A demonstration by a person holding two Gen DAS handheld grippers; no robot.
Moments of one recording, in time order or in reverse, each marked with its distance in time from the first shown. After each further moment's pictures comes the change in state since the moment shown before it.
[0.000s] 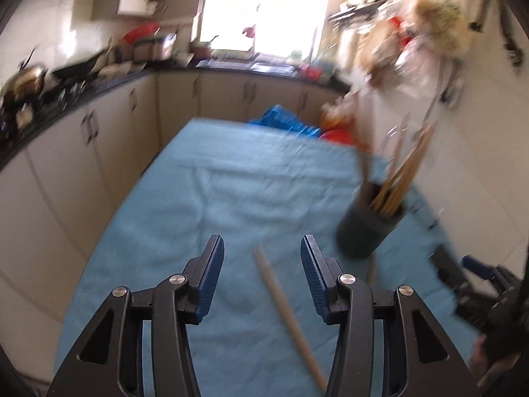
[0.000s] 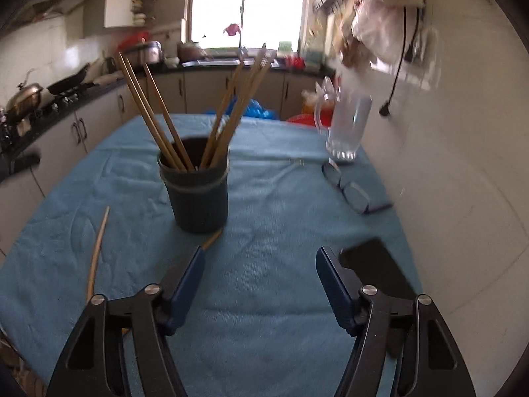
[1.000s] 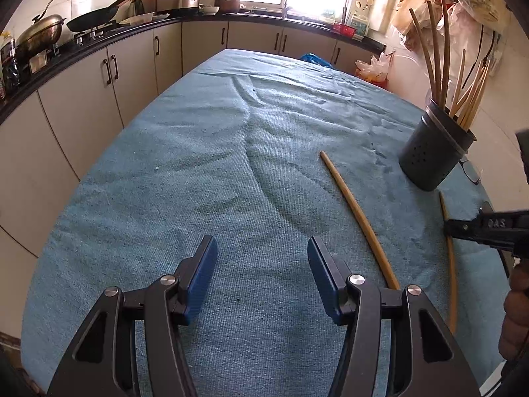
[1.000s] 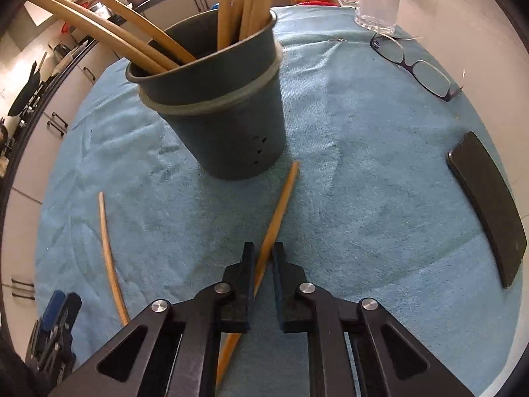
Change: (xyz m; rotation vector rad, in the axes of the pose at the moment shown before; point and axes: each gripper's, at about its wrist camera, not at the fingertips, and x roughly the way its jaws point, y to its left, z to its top) left arm 0.052 0.044 -0.073 -0.045 0.163 0.075; right arm 0.099 0.057 0.001 0.270 0.439 0.102
